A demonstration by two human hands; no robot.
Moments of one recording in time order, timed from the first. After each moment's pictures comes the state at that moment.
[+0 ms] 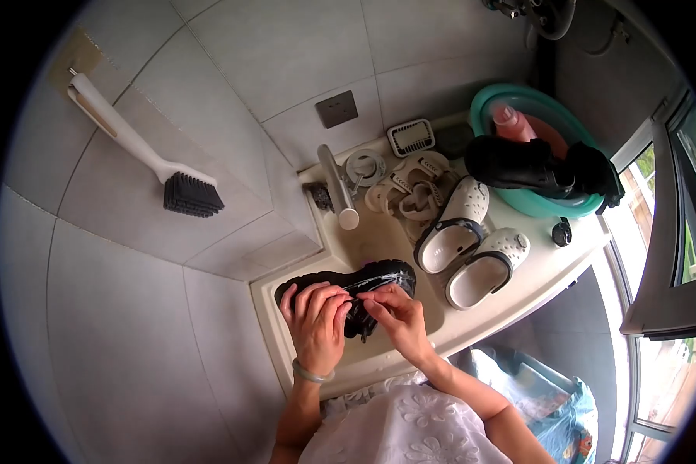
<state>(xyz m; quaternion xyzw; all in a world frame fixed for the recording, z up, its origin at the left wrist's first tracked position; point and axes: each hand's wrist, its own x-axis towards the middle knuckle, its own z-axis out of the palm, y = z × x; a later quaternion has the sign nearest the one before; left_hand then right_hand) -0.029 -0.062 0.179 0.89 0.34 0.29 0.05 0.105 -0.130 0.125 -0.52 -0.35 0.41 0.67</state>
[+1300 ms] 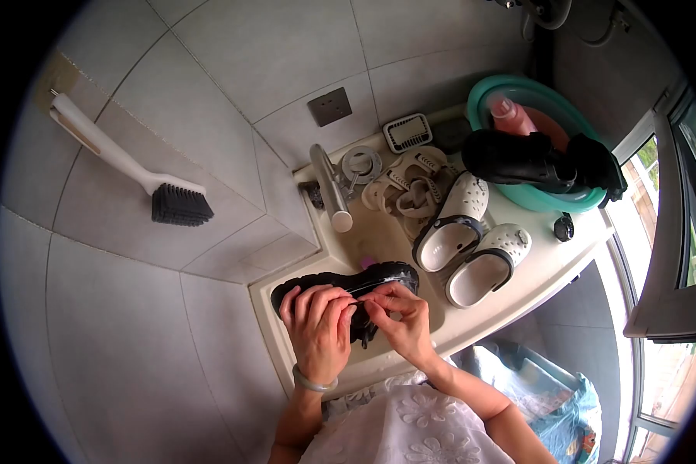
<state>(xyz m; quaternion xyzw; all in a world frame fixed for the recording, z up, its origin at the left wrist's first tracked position) -0.016 -0.066 0.197 0.90 0.34 0.27 0.06 0.112 -0.129 0.142 -0.54 -0.35 0.38 0.67</state>
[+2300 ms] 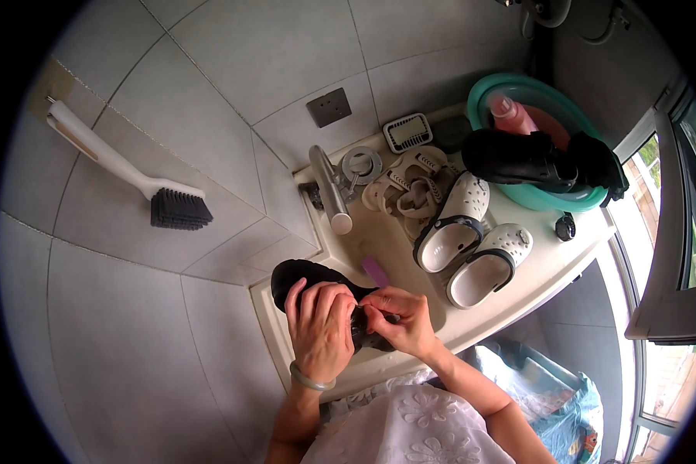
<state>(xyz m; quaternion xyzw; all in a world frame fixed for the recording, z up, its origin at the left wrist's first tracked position) -0.010 -0.060 0.208 0.93 0.31 0.21 0.04 0.126 -0.123 0.143 -0.51 -0.47 0.33 0.64</state>
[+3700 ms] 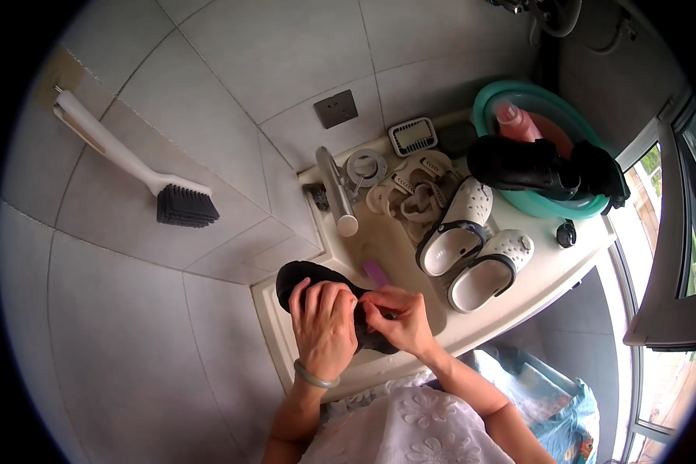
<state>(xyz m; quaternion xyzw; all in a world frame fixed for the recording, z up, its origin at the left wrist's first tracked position) -0.006 -0.058 0.202 0.92 0.33 0.21 0.02 0.124 -0.117 0.138 -0.50 -0.42 0.42 0.63</state>
